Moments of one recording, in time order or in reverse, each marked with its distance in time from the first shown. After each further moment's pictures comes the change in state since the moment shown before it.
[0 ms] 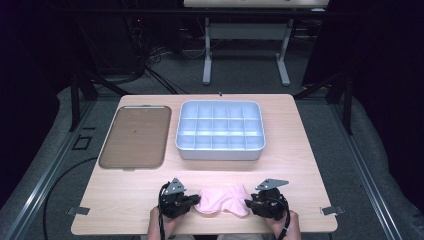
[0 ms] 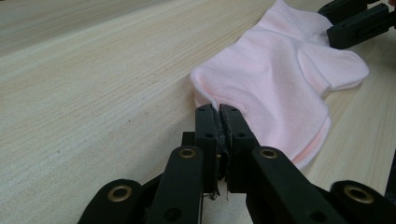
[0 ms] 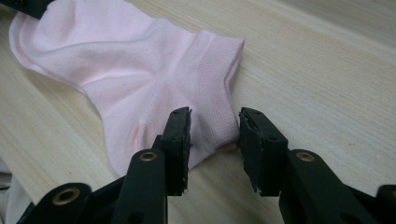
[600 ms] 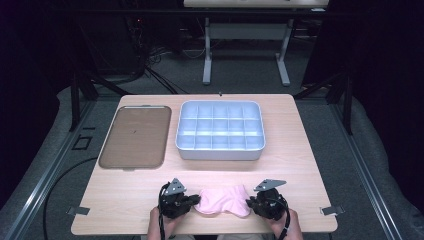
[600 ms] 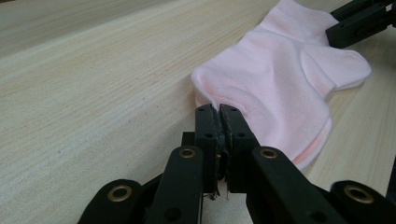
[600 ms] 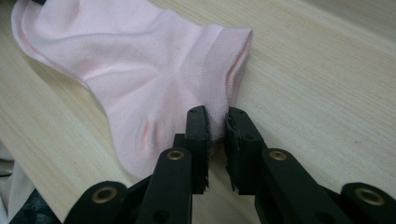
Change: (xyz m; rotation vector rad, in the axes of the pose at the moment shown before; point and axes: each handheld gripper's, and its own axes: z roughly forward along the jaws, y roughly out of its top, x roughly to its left) left arm 0.000 0.000 0.000 -0.003 0.005 0.009; right arm 0.002 0.001 -0.001 0.034 0.009 -0.031
